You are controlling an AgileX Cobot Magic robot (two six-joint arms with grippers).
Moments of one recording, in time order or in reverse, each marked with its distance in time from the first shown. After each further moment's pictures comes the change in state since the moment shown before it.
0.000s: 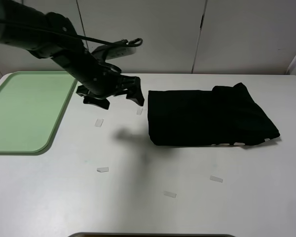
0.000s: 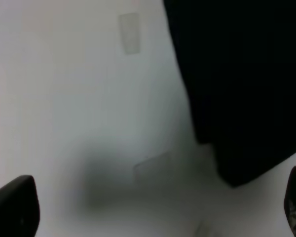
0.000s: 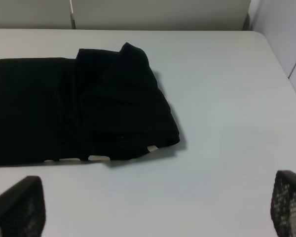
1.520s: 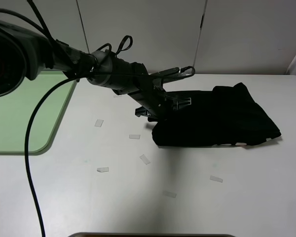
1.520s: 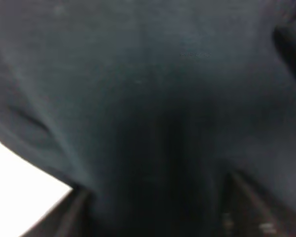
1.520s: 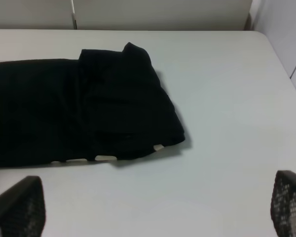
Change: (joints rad) left arm -0.211 0.424 -0.342 -0.121 -0.220 -0.120; right arm 0.000 0.000 0.000 0.004 0.000 0.001
